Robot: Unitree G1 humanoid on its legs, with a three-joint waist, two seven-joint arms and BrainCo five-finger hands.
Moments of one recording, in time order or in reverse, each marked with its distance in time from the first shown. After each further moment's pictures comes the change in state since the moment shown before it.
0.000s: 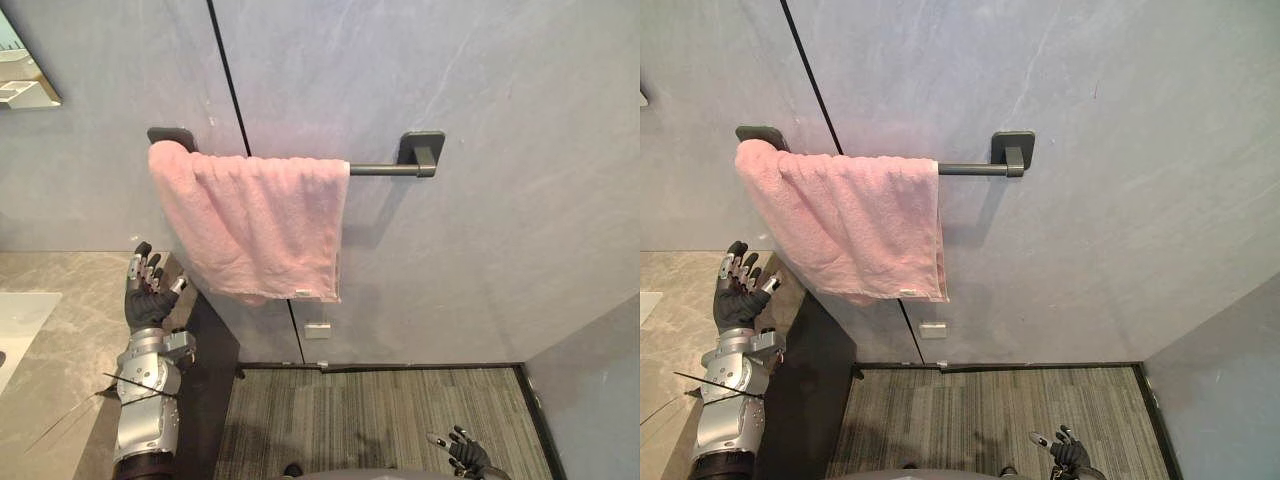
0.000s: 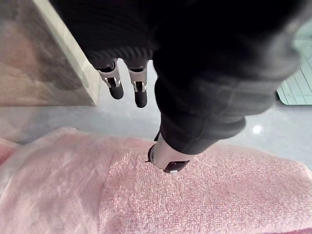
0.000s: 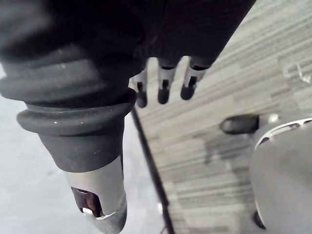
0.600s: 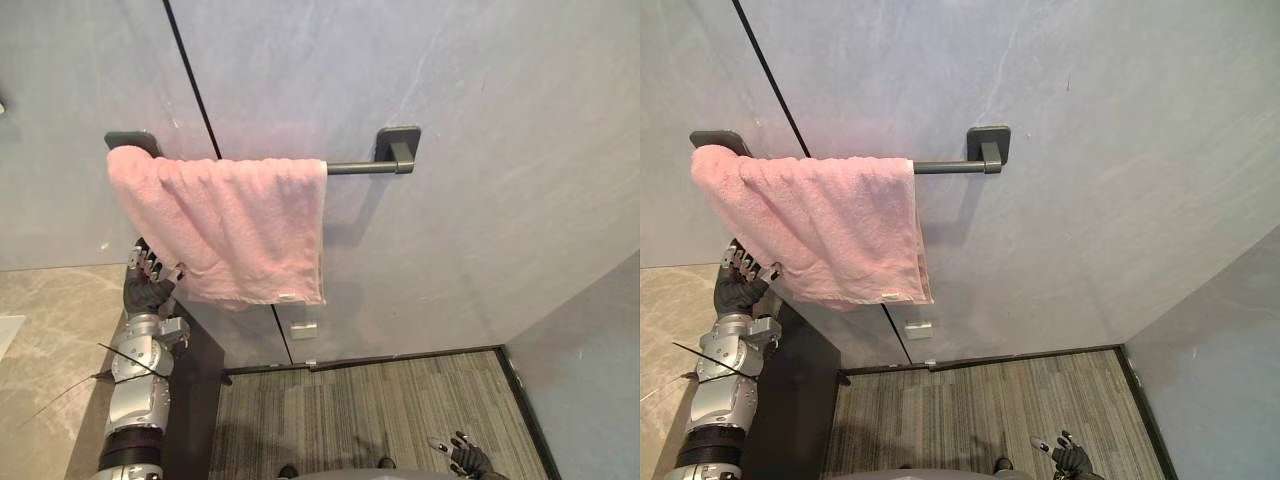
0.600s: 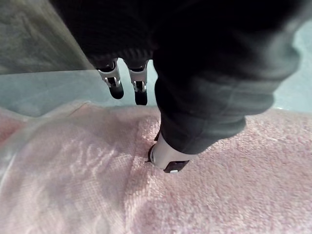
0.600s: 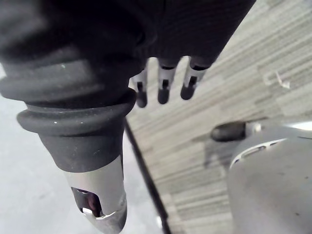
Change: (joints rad) left arm -0.096 0.133 -0.042 0.180 -0.069 0.031 -0.019; right arm 0.024 0.000 -0.005 -0.018 -0.005 0.008 0.002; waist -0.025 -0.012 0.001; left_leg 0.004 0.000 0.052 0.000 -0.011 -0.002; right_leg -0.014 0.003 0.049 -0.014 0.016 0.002
